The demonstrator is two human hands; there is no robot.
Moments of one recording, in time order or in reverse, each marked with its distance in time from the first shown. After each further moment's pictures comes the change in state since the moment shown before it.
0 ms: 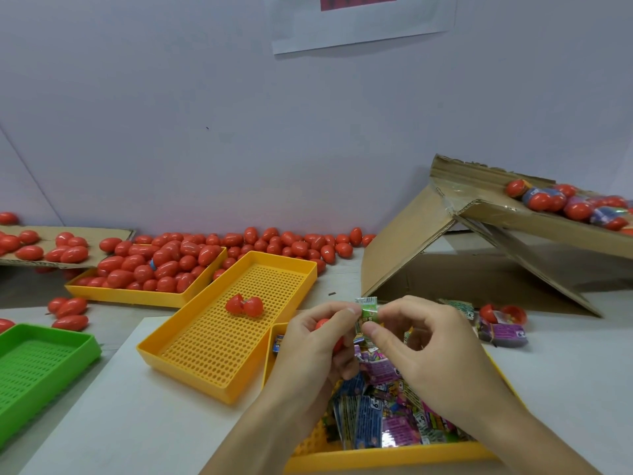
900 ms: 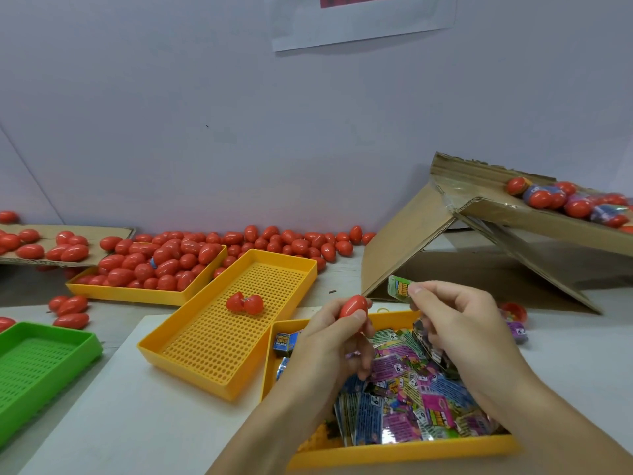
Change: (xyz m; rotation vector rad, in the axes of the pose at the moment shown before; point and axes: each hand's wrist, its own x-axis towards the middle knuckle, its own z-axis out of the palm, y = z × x) left_hand -0.002 -0.002 0.009 0.052 -0.013 -0.061; right_hand 0.011 0.008 -0.013 0.369 0.160 0.375
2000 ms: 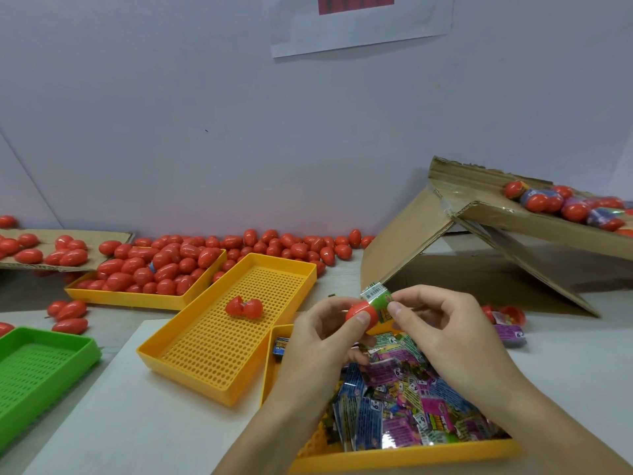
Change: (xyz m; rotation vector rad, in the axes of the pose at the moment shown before) left_hand 0.004 -0.006 -0.009 0.102 0.044 0.161; right_hand -0.001 0.001 0.000 -0.239 -0.143 -0.213
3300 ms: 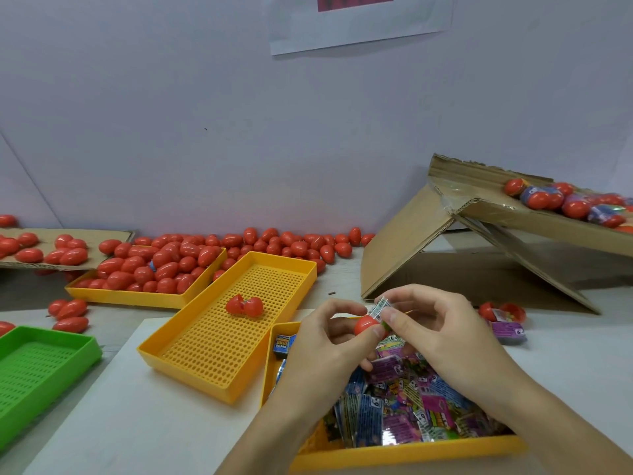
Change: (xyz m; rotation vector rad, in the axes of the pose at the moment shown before) left_hand -0.006 0.007 0.004 0.176 -0.021 -0.024; right_hand 0.001 0.005 -0.003 0.046 -0.109 0.055
